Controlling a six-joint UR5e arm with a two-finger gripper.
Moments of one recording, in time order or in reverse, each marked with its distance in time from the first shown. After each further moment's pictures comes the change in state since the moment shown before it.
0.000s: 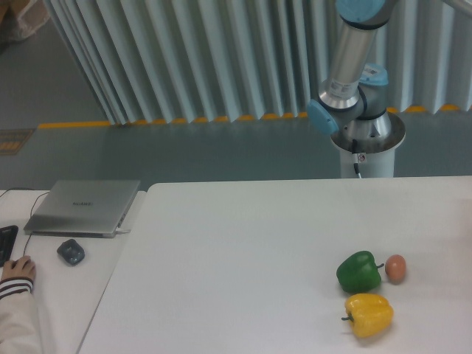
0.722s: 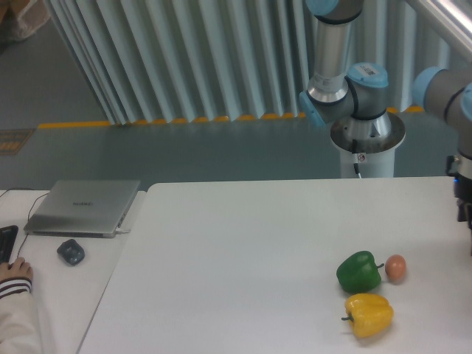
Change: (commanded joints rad) arm -0.279 0.063 -0.043 0.009 0.061 -0.348
